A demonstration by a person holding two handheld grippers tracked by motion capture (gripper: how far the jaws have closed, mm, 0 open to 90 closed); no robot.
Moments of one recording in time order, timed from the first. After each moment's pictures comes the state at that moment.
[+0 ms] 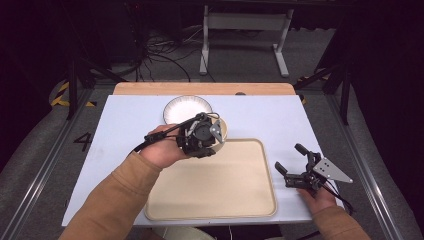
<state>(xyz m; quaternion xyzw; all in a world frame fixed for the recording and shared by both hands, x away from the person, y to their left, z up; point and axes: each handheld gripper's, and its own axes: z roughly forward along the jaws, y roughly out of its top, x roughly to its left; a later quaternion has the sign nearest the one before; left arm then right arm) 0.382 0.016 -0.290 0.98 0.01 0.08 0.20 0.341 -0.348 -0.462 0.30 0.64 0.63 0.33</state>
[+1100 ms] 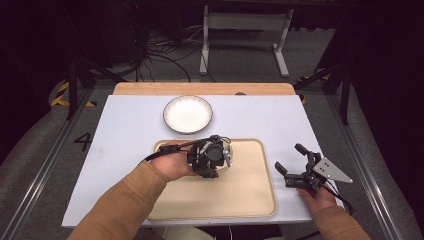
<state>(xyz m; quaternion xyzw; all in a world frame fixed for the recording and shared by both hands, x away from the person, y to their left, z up) 0.372 -0.009 -0.341 0.99 -0.02 0.01 0.14 0.341 -0.348 -0.462 0.30 0.64 0.63 0.33</state>
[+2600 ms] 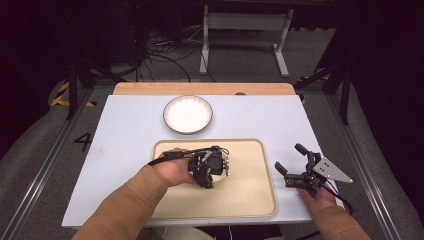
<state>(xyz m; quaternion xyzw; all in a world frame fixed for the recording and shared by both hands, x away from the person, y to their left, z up) 0.374 -0.013 -0.382 1.00 -0.02 -0.05 0.08 0.341 -0.348 -0.462 0.30 0.64 0.63 0.33</state>
